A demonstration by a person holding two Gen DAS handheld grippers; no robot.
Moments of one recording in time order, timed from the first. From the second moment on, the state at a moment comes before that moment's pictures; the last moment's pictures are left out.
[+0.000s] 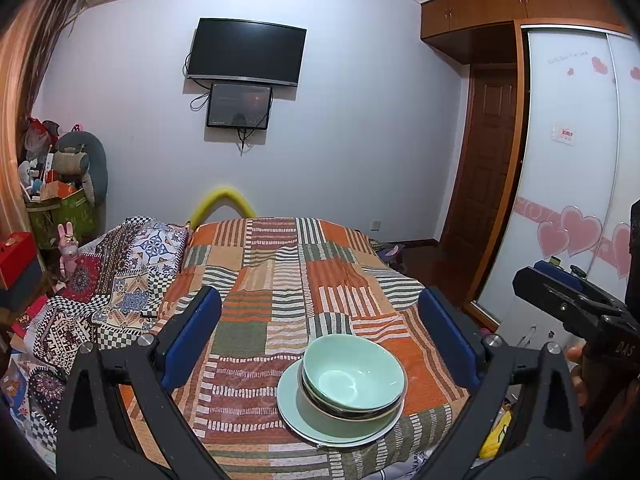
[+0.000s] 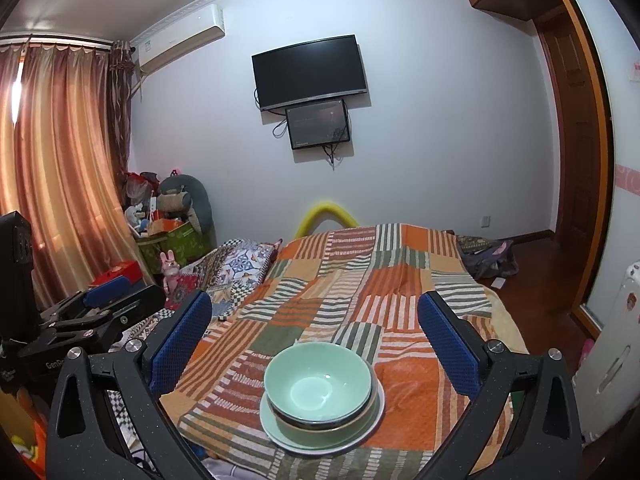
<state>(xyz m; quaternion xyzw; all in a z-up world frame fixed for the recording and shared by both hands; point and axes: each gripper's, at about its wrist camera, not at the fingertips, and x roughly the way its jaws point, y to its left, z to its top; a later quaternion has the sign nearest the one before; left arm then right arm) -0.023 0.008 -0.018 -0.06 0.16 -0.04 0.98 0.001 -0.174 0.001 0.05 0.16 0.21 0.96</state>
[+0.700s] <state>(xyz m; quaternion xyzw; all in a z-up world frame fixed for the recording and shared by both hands) -0.022 0.008 -0.020 -0.06 0.16 -0.04 0.98 0.002 -0.173 0.000 0.04 0.17 0.21 0.96</state>
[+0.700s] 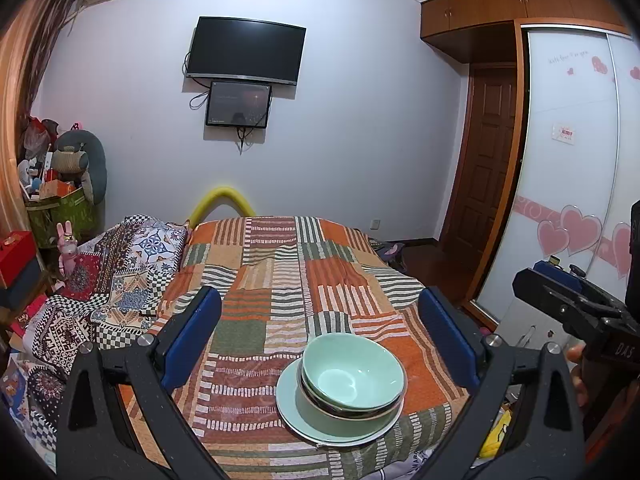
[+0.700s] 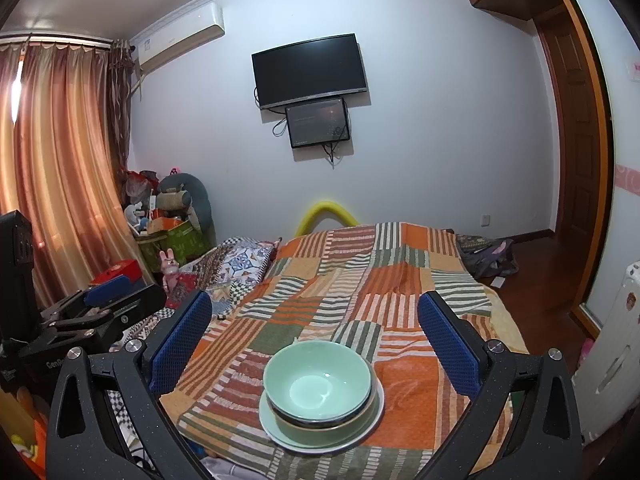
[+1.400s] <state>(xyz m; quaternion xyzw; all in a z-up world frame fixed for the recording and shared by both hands) -0.022 0.006 -0.019 -0.06 0.17 -0.05 0.98 0.000 -0.171 0.000 0.04 0.17 0.21 0.96</state>
